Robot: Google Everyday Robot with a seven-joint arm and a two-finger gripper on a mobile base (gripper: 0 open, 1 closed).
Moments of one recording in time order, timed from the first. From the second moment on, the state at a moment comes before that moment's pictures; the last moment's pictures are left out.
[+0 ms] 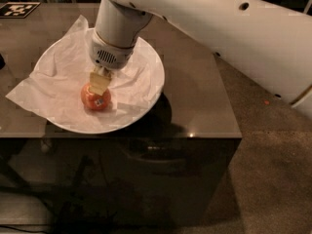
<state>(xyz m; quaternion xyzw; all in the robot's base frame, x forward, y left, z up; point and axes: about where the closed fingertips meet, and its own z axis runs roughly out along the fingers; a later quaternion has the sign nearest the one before) 0.534 0.127 0.898 -0.65 0.73 0.13 0.18</state>
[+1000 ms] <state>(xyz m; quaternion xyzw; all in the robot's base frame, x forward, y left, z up) 0.533 0.127 0.898 -0.65 0.73 0.13 0.18</state>
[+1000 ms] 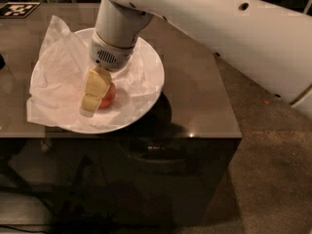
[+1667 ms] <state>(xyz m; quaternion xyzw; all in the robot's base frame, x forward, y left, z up) 0.533 0.127 0.898 -0.65 0.73 0.13 0.18</state>
